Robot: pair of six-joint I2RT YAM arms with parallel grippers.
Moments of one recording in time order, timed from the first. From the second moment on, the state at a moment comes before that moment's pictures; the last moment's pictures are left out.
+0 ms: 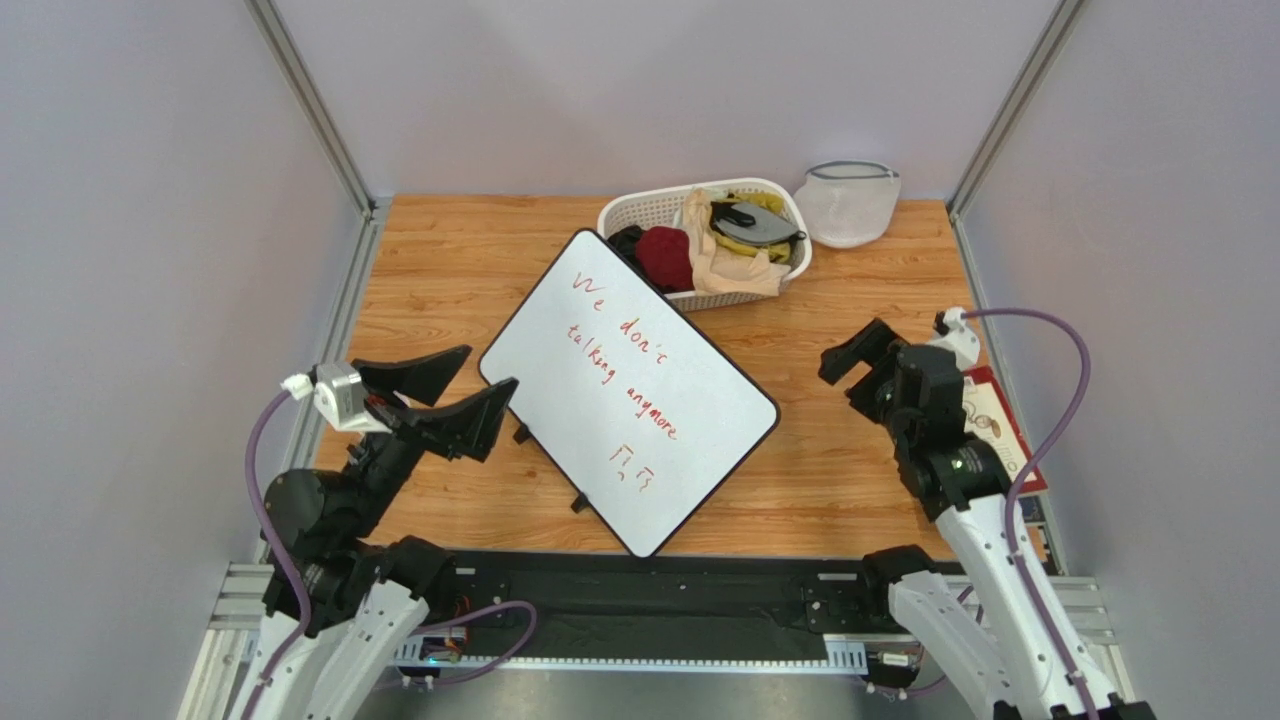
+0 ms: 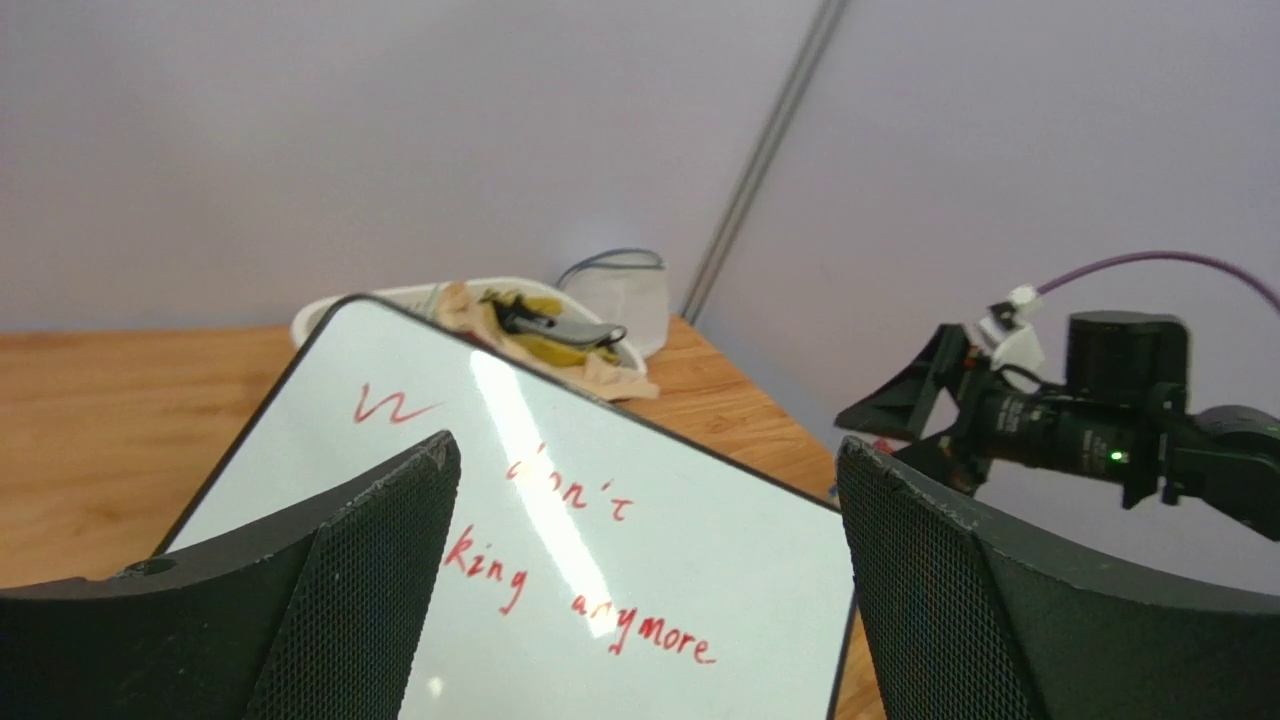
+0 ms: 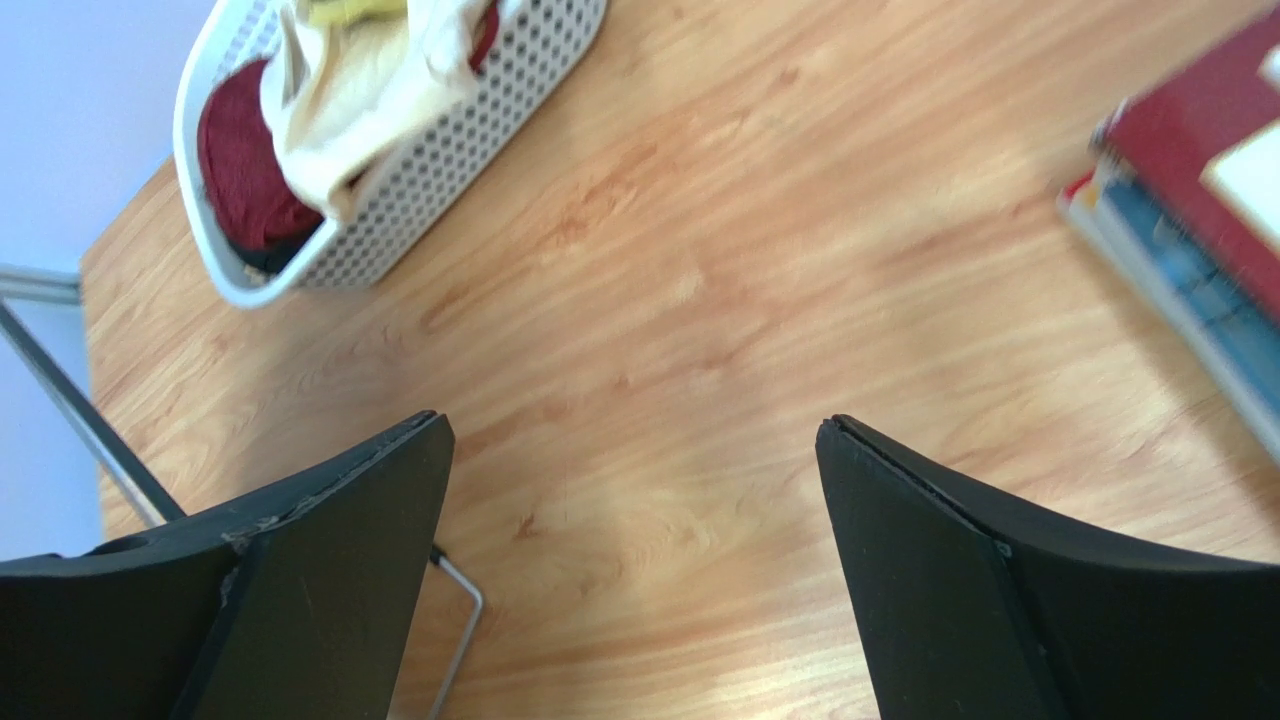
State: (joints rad) left arm -0.40 0.18 0.60 -0.01 0.21 -0.44; right arm 0.21 0.69 0.67 -0.48 0.19 0.75
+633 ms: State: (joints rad) left arm -0.40 0.58 0.98 -0.54 0.19 -0.50; right arm 0.00 1.72 1.70 -0.50 0.30 0.62
